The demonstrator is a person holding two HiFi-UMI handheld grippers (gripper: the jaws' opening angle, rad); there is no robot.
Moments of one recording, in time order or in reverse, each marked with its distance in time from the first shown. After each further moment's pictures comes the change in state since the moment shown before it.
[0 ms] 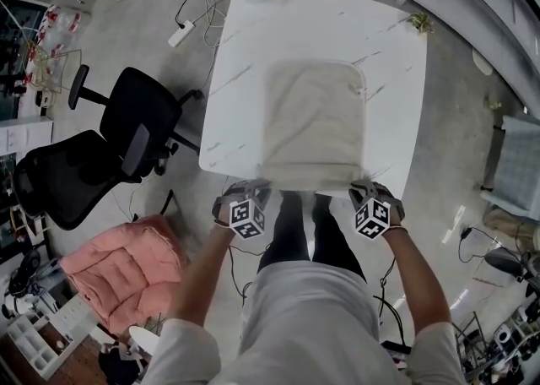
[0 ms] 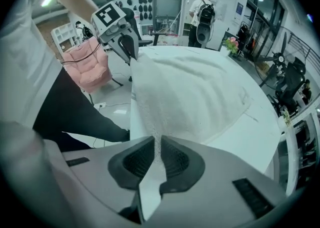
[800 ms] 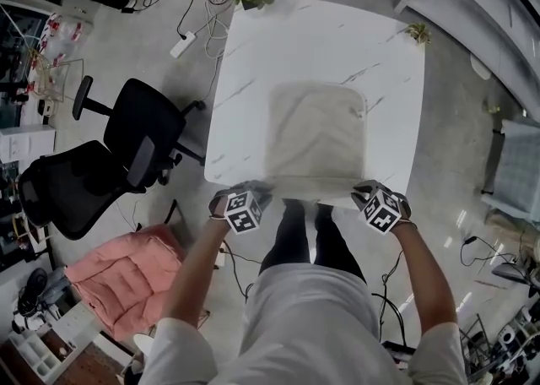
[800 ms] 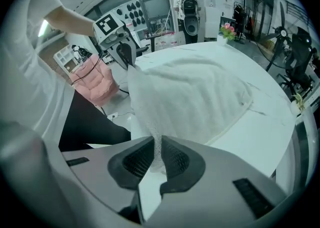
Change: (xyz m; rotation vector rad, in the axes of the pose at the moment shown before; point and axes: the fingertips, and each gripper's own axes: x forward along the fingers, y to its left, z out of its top) left arm -0.025 0.020 0.014 -0.026 0.015 -0.262; right arm -0.022 -0.023 0.022 0.136 0.000 0.184
